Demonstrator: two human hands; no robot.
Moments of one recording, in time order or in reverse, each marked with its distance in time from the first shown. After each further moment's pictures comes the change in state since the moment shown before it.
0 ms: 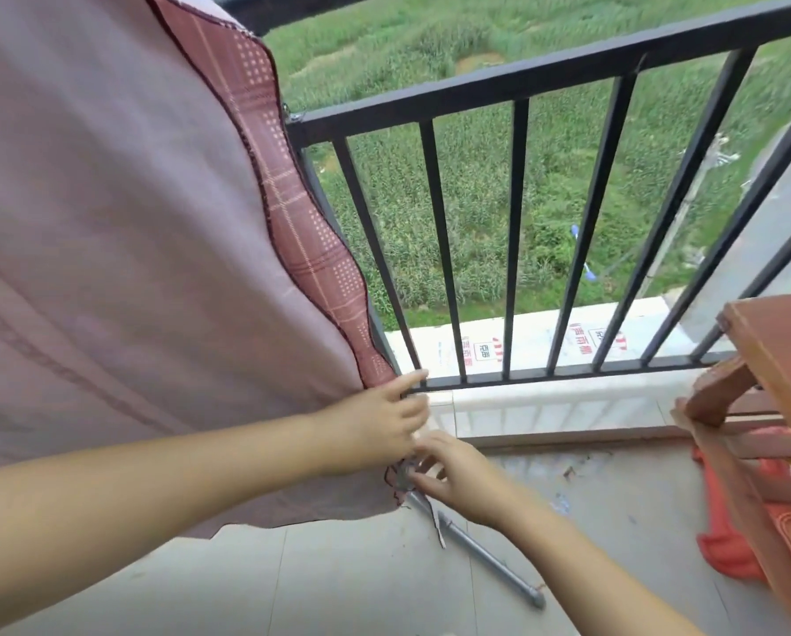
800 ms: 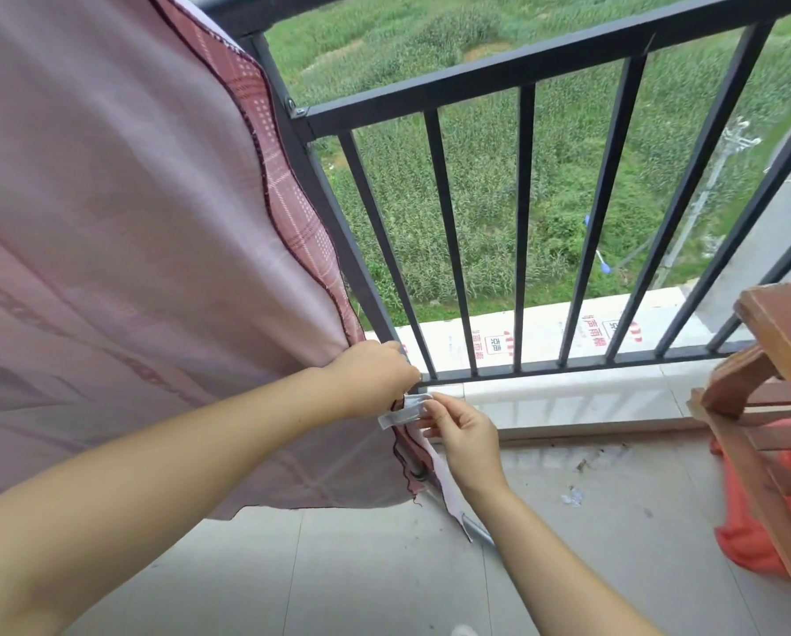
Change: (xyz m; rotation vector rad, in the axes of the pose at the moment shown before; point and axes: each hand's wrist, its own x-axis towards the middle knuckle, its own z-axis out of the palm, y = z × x) left_hand 0.014 -0.033 -0.005 -0.392 -0.272 -0.435; right_hand 0.015 -0.022 0.013 0.840 0.573 0.193
